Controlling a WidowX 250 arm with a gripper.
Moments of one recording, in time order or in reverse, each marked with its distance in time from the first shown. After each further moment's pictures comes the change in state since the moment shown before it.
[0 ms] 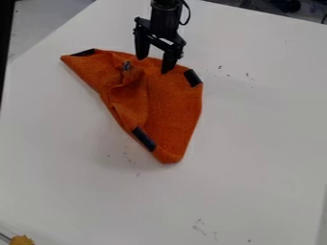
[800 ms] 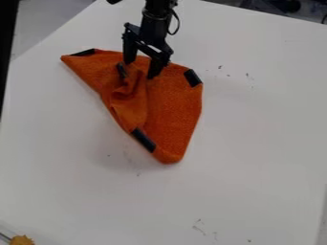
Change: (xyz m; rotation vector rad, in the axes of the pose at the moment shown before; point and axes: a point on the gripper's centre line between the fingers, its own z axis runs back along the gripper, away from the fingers) arm -0.016 0.028 -0.006 0.104 0.065 0.037
